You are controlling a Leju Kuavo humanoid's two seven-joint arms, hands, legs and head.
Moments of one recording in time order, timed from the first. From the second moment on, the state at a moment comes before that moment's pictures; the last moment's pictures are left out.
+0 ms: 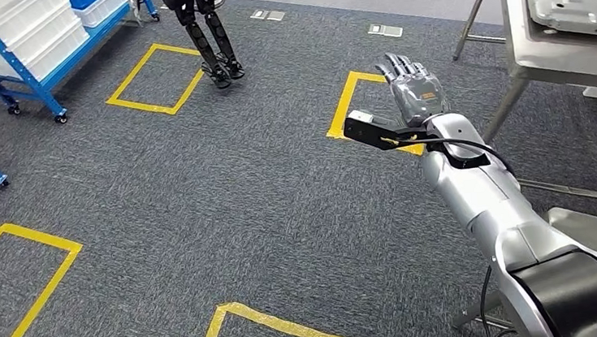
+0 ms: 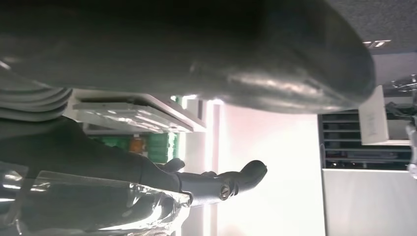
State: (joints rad) left arm -0.03 -0.01 0.00 -0.18 -0.02 0.31 -0.33; right arm -1.00 -0.07 0.45 -0.54 1.16 -0.36 -0.11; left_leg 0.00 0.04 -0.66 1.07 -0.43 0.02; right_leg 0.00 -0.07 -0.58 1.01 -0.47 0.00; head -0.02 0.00
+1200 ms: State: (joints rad) left arm -0.03 -0.03 0.05 -0.18 -0.03 0.32 -0.33; right arm -0.51 -0.04 0.21 -0.29 0.98 -0.37 0.00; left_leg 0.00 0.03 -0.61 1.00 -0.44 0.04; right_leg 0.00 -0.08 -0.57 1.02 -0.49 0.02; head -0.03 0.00
